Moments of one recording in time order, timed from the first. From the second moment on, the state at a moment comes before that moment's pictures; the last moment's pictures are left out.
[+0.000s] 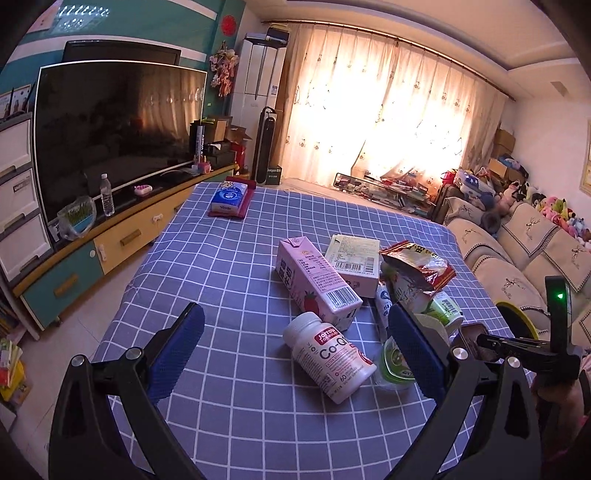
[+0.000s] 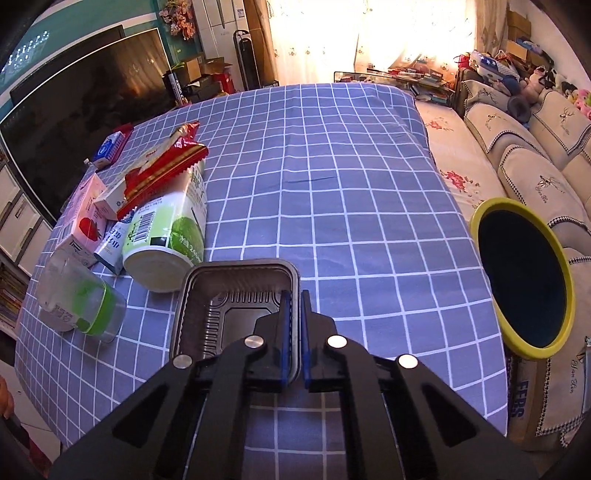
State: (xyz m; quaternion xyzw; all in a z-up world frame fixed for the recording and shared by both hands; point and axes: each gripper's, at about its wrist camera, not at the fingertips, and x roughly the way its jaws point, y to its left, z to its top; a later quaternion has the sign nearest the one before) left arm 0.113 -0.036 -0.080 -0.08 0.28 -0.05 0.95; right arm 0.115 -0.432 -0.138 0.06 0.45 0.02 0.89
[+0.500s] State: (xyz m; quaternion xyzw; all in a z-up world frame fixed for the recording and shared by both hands) left arm 0.111 -0.054 -0.074 -0.06 0.28 -0.06 0.96; right arm 0.098 -0.510 -0.105 0.10 0.39 -0.07 0.91
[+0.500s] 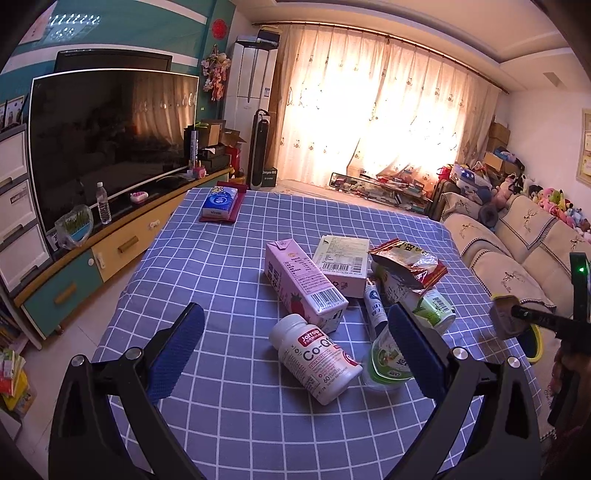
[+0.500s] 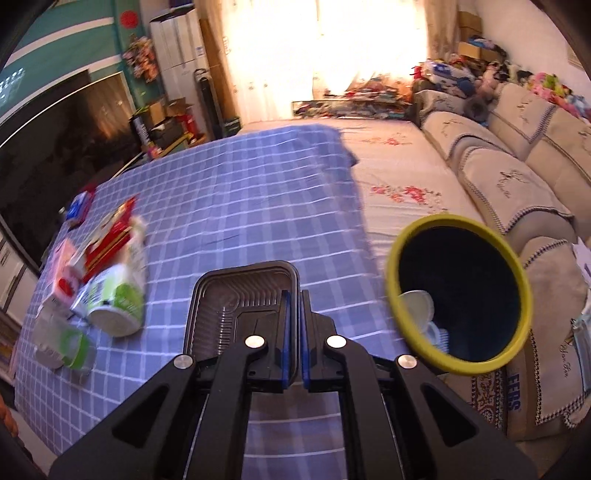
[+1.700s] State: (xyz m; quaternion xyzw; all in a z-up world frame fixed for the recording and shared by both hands) left arm 0.127 -0.112 -0.080 -0.01 0.31 -0.09 0.95; right arm 0.119 -0.672 -0.182 0.13 0.42 -0.24 0.86
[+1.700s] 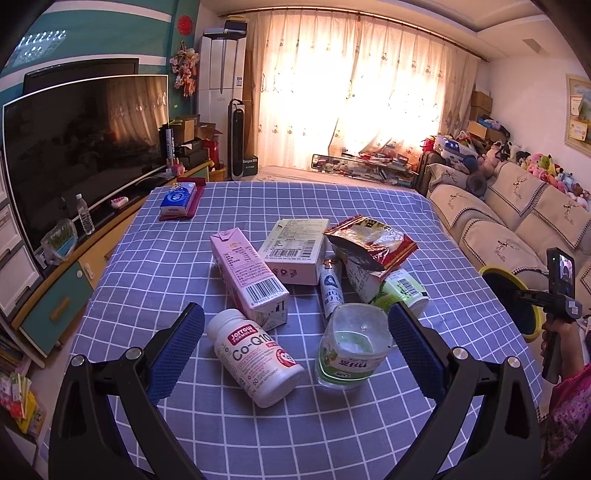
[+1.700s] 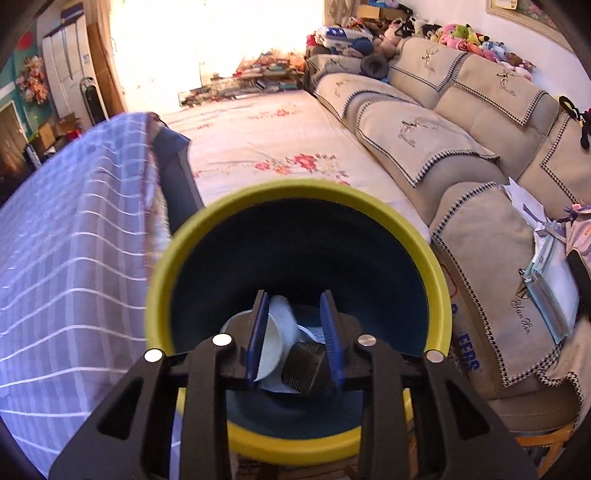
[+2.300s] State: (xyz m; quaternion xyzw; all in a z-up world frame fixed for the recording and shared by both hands) left arm 0.146 -0.155 -0.105 0.03 0.34 -0.15 0.93; right arm 0.091 -0.621 -0.136 0.13 0.38 -0.16 0.90
